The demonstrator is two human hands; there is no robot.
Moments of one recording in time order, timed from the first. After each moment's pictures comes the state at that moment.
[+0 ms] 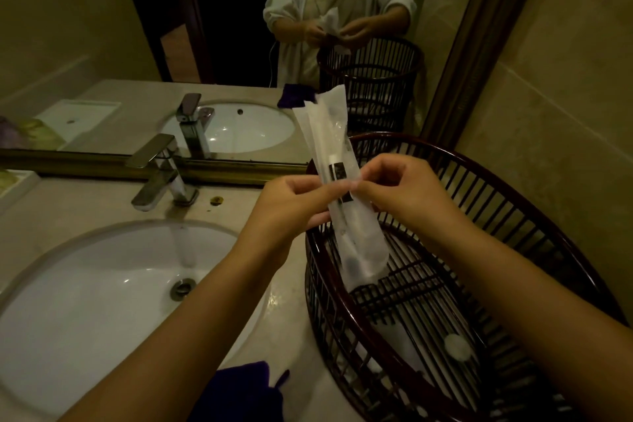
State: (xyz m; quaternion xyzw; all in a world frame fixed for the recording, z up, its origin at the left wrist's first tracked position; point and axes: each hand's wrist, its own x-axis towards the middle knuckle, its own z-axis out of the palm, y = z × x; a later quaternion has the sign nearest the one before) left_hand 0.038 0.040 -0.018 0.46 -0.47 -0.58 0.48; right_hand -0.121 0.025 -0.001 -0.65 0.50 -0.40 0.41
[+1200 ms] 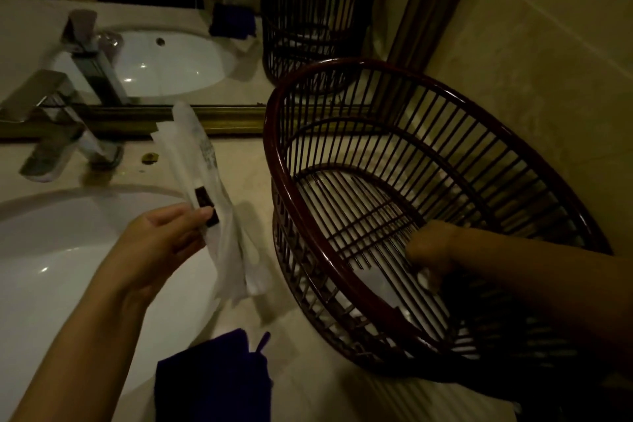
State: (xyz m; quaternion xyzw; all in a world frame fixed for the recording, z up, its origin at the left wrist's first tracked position) left_hand 0.135 0.042 -0.117 0.56 -0.35 -0.61 0.44; right_hand -0.225 0.022 -0.162 -0.73 0.41 0.53 0.13
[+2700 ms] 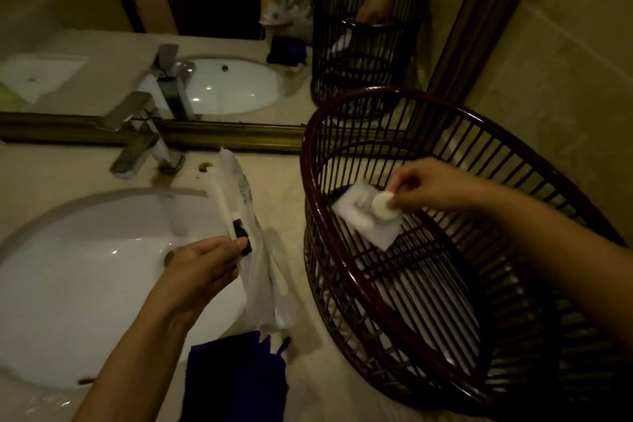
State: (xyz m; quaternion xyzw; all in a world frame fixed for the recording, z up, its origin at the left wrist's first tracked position) left_hand 0.133 0.079 -0.132 0.60 -0.27 -0.60 0.45; right_hand -0.184 -0.022 -0.065 -0.73 0.55 -0.09 0.40
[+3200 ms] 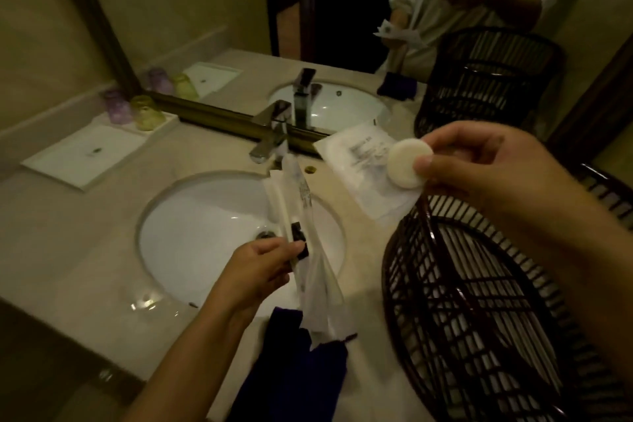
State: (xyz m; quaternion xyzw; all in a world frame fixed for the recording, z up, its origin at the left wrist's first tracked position) left_hand 0.158 0.155 -0.102 0.61 -0.25 -0.53 0.53; right_hand -0.066 0.074 0.045 -0.69 0.36 -0.36 0.51
